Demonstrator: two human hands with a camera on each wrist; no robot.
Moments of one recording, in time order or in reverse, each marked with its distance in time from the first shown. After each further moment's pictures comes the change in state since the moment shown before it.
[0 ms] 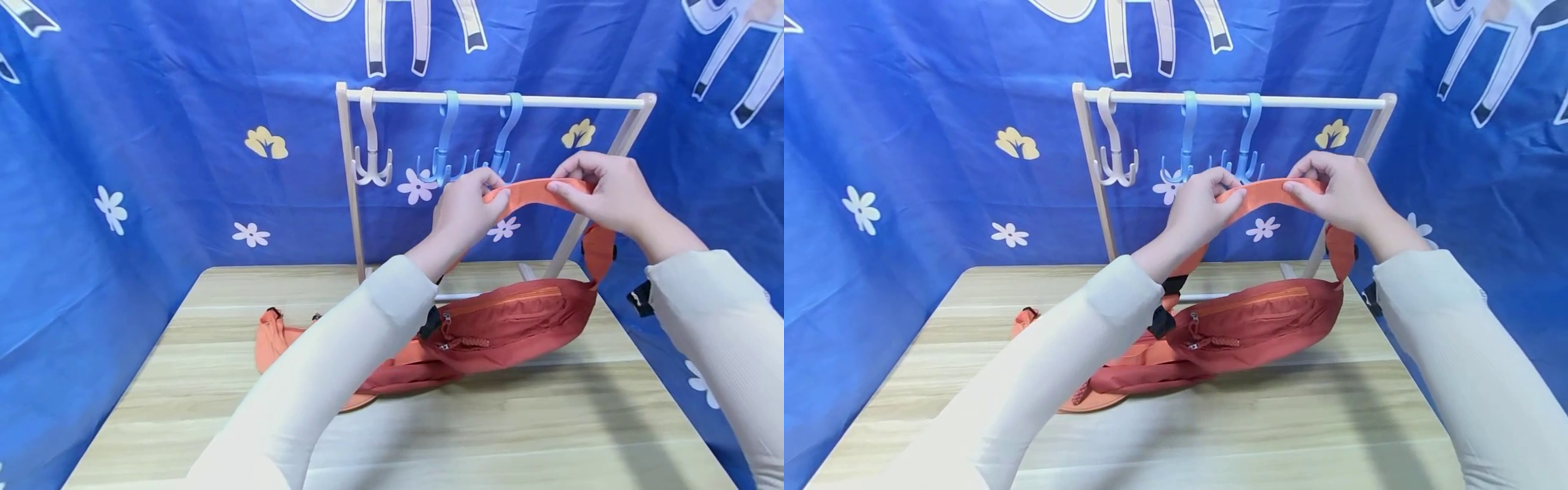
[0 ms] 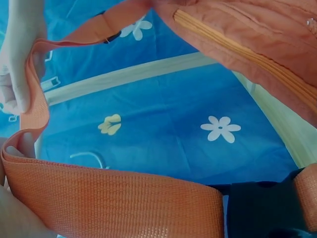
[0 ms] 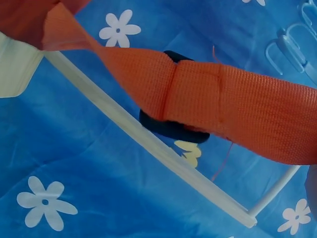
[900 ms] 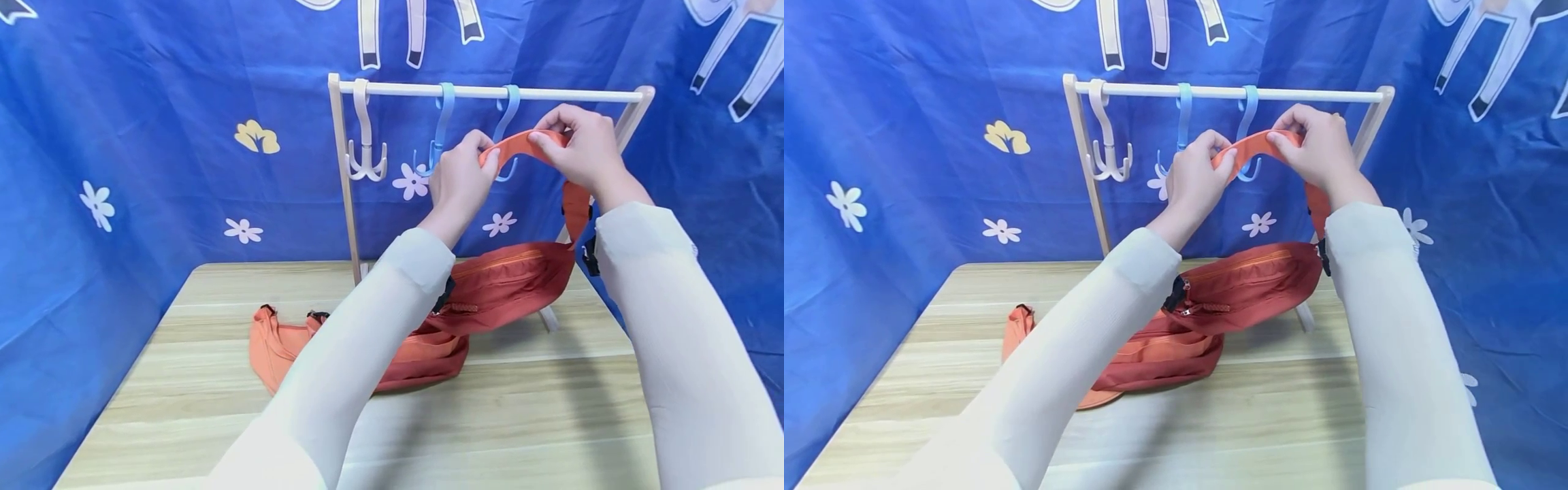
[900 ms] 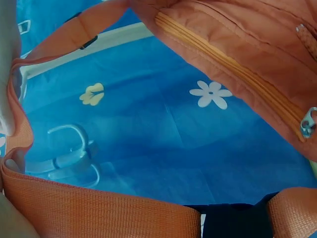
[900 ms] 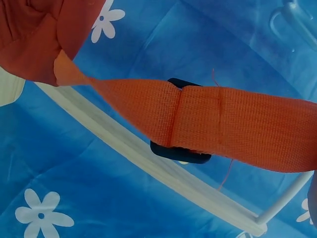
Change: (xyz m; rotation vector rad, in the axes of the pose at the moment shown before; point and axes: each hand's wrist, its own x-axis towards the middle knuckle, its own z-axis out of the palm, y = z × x) left_hand 0.037 0.000 0.007 0.094 0.198 0.008; right_hand 0.056 0.001 0.015 -0.057 0.084 0.162
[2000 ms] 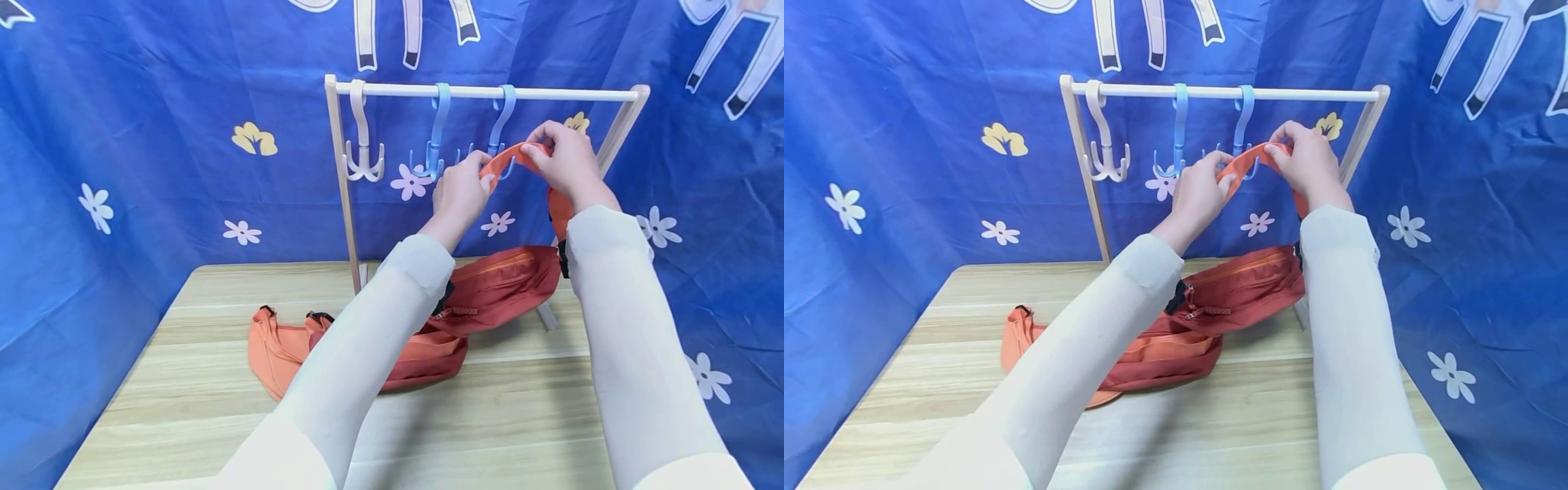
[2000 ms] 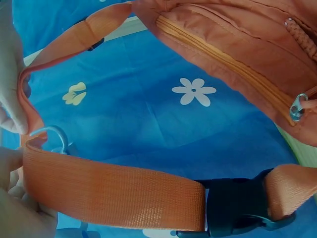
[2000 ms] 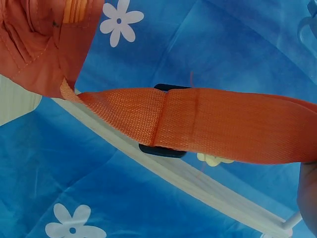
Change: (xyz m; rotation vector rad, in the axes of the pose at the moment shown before) left_hand 0.002 -0.012 0.017 0.096 -0.179 -0.063; right_hand 0.007 0.013 0.024 -0.029 -0.133 0.222
